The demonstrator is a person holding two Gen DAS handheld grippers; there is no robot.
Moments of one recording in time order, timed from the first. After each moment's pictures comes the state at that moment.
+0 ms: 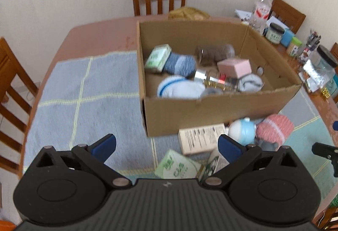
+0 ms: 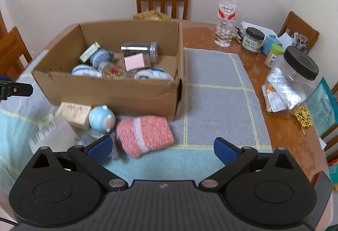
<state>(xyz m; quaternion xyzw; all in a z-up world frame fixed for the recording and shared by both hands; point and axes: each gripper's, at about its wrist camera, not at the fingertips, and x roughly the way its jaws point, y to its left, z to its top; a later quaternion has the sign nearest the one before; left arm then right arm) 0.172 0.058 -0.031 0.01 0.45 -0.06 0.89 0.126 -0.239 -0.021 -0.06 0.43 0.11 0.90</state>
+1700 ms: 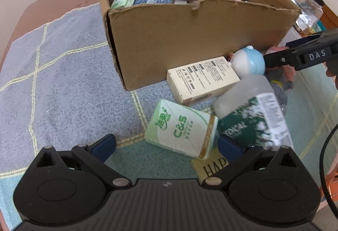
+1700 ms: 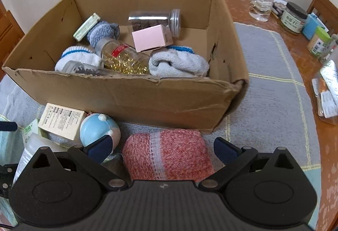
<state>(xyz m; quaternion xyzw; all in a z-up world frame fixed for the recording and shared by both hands) 0.183 0.064 -0.109 0.06 0.53 -0.17 0.83 0.224 -0.190 -0.083 -0.05 0.51 0.14 0.85</state>
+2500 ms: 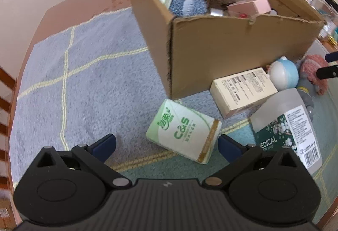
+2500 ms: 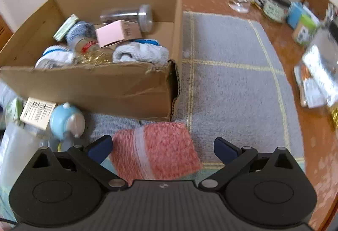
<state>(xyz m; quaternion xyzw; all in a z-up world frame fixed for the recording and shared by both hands) 0.195 0.093 -0.108 0.09 0.50 -0.13 0.85 0.213 -0.244 -0.080 -0.06 0.50 0.14 0.85</state>
